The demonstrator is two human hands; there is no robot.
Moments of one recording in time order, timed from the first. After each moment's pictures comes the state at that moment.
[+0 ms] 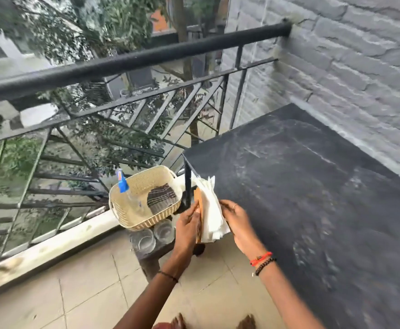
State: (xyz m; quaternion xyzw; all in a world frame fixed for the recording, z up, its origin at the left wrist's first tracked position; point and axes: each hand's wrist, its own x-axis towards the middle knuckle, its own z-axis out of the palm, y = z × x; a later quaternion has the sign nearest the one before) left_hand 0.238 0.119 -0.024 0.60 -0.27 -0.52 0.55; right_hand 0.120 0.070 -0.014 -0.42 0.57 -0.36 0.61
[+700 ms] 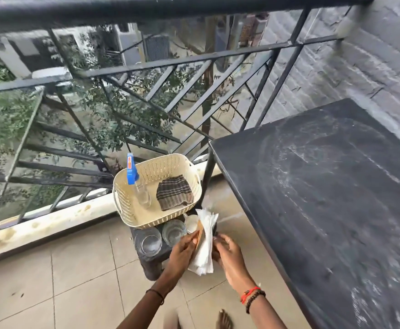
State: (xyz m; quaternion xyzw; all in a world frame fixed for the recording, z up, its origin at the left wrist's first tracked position) left_hand 0.319 0.119 -0.196 0.66 -0.30 -0.56 0.40; right_hand 0.181 0.073 -0.184 -0.34 0.62 -0.26 0.66
